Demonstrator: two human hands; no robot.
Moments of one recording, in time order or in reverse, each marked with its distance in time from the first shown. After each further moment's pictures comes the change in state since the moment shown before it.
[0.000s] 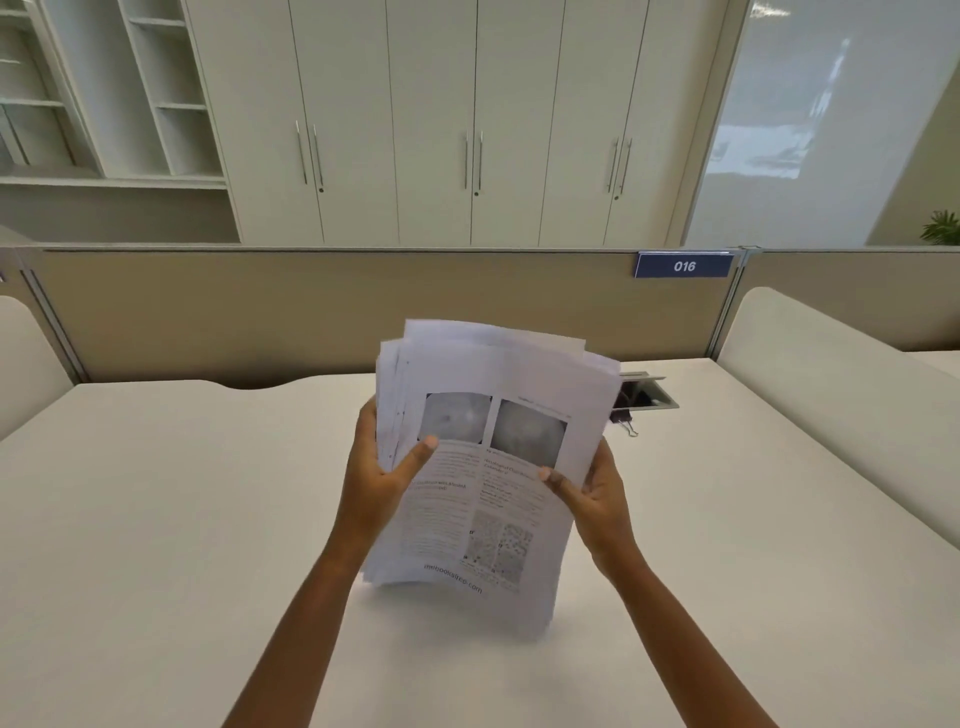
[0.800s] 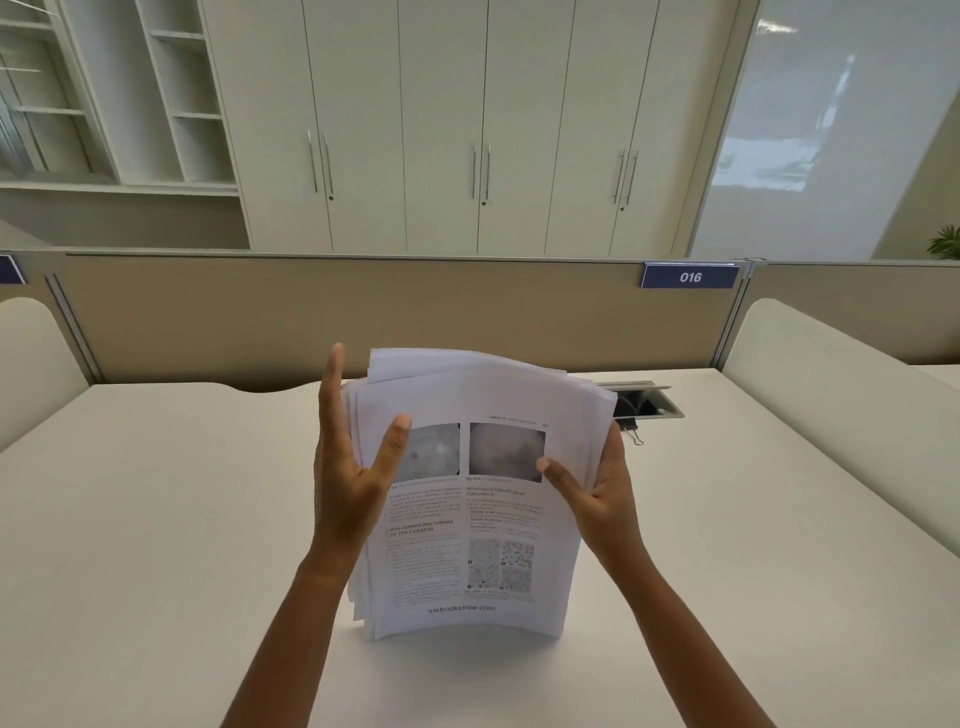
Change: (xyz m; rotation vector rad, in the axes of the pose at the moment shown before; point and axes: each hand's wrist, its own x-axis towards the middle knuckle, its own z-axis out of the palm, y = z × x) left_hand -0.012 0.038 -0.025 0.049 0.242 0.339; right_hand -0.004 -0.029 0.014 -0.180 0.009 -0.193
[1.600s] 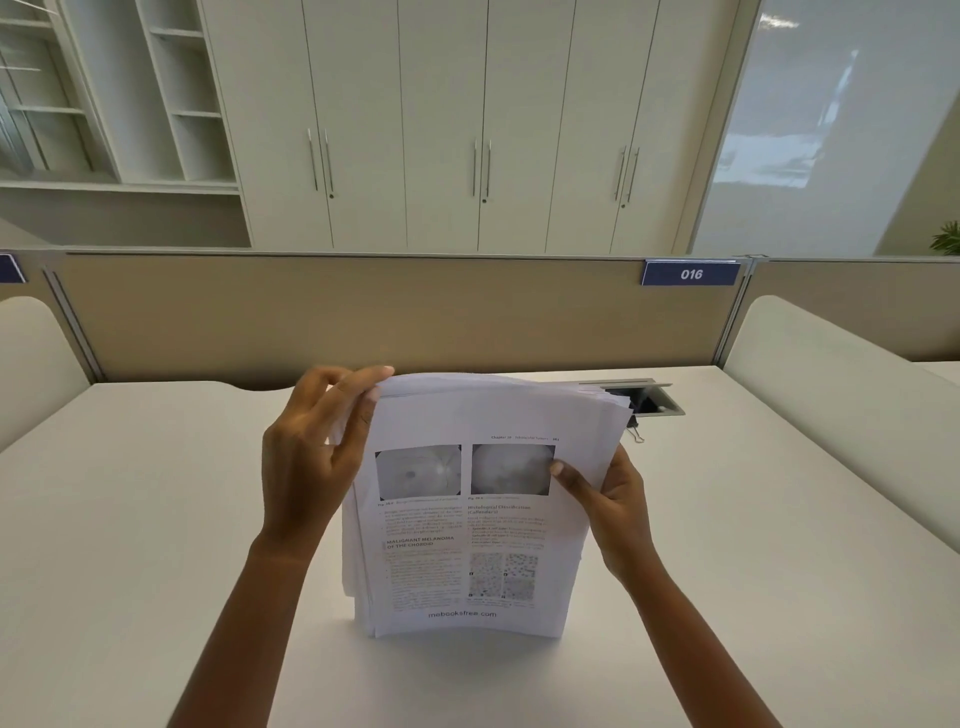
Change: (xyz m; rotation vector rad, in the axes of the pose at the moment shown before) left_hand 0.020 0.014 -0.028 0.437 0.006 0.318; right_hand -0.007 0.004 -0.008 0.172 0.015 0.138
